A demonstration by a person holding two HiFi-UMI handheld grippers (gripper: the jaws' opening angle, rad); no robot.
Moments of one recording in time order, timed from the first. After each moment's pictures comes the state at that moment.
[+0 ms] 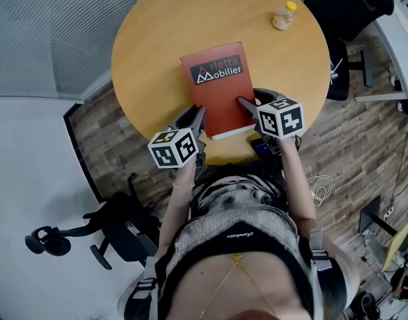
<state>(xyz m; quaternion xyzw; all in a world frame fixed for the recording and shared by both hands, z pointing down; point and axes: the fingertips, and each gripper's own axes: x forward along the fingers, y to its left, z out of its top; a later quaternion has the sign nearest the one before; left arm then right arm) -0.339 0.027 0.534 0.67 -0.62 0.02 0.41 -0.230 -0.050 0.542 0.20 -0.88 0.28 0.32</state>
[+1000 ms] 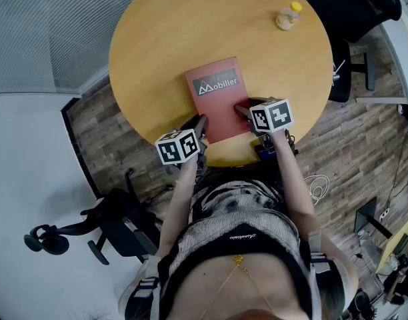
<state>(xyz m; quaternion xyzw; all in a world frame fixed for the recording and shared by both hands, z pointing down) -0.331 0.039 0.615 0.62 -0.60 0.04 0.50 -0.225 -0.042 0.629 0.16 -0.83 0.35 0.40</state>
